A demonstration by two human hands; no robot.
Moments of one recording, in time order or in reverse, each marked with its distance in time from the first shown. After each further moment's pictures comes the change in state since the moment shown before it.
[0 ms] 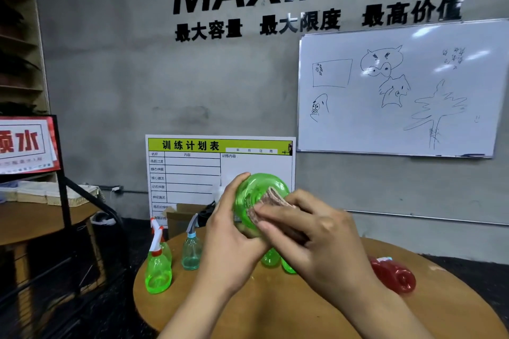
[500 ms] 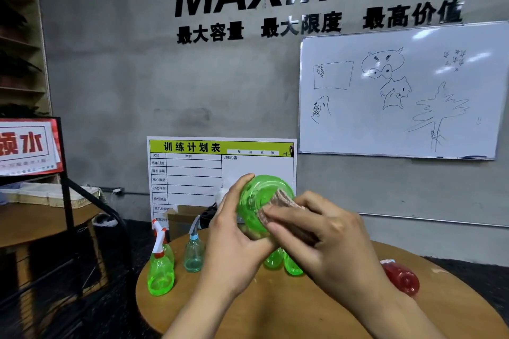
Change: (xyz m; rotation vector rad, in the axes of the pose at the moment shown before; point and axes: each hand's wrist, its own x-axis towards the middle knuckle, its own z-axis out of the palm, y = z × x) left_hand 0.001 0.002 -0.004 -0.032 -0.015 -0.011; right_hand 0.001 -0.001 -0.006 -0.022 -0.028 0.039
